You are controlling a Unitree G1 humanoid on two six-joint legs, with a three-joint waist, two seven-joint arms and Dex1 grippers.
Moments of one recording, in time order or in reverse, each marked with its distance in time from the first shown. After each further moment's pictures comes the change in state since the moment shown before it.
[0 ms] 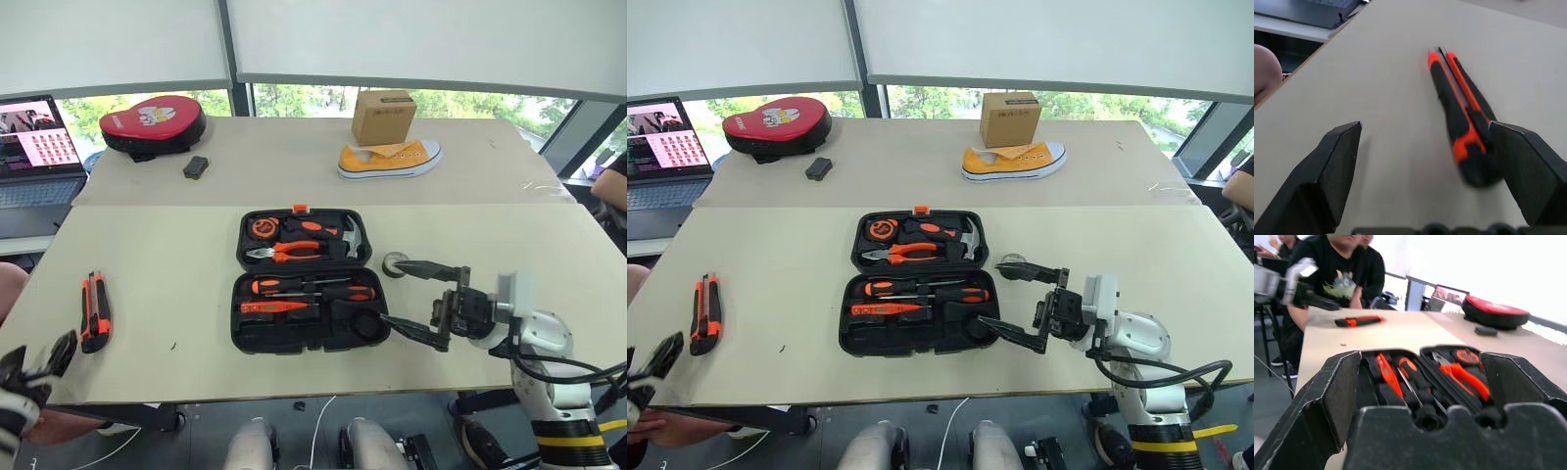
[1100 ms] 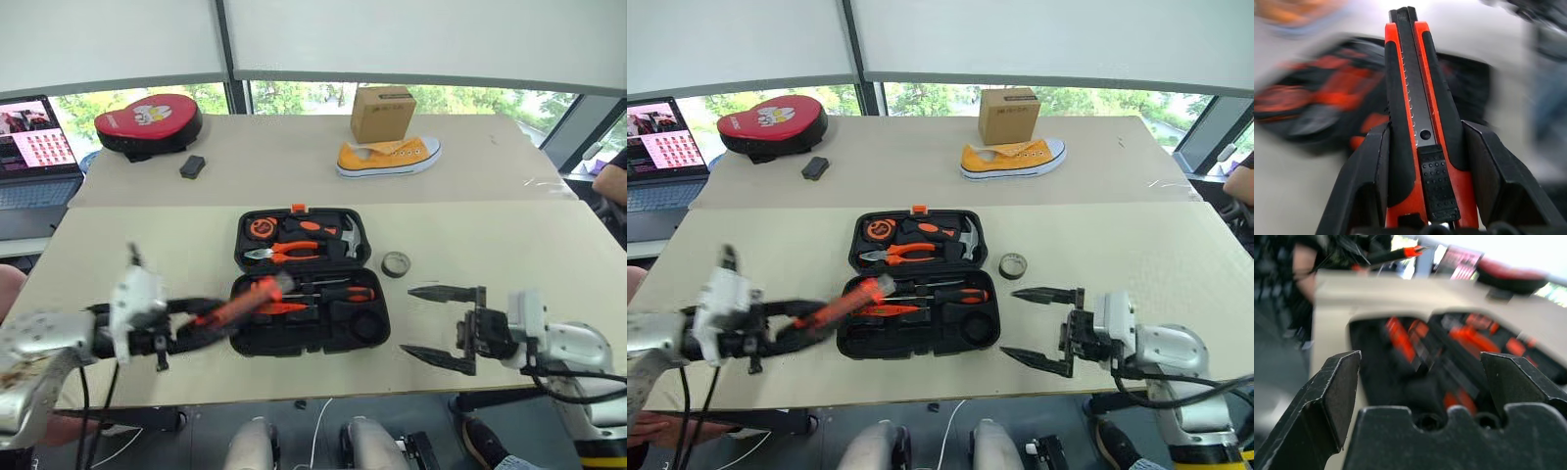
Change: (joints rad) left arm -0.275 0.414 -0.609 -0.150 0.142 -0.253 -0.932; right arm 0.157 -0.179 -0.071 -0.022 -0.033 0.004 0.066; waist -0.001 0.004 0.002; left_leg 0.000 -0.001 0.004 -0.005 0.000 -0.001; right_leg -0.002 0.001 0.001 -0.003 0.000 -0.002
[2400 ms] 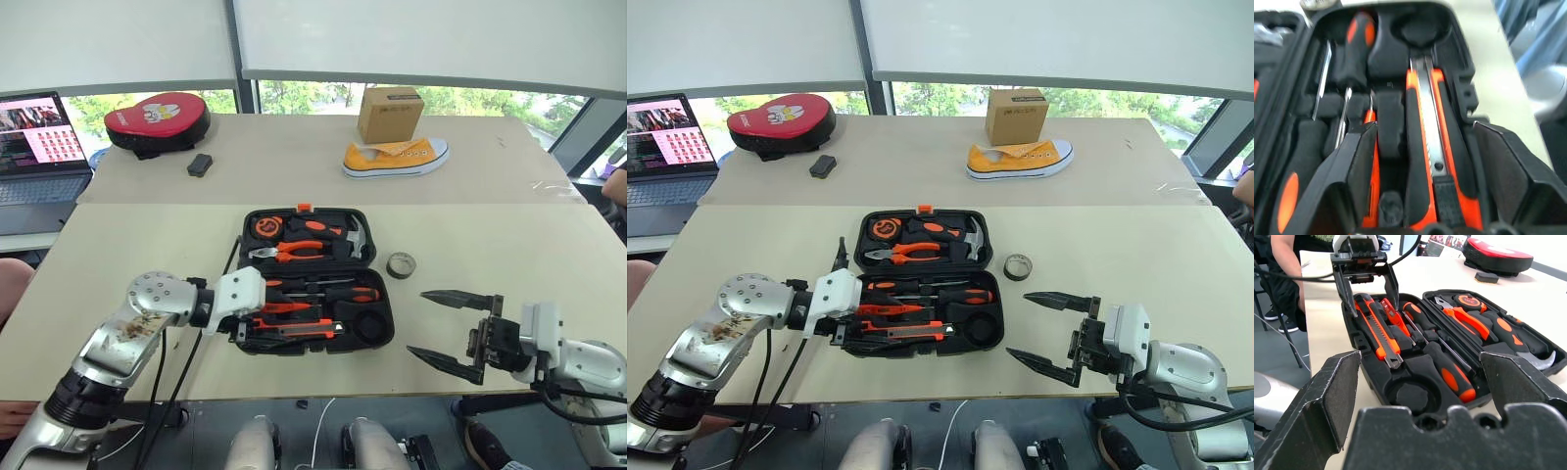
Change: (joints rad) left arm -0.375 -0.185 -0.345 0.108 0.257 0.015 0.040; right arm 0.112 0.006 -0.043 -0.102 0.000 -0.001 -0.113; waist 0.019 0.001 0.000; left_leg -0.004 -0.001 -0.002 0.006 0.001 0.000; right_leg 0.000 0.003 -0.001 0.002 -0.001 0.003
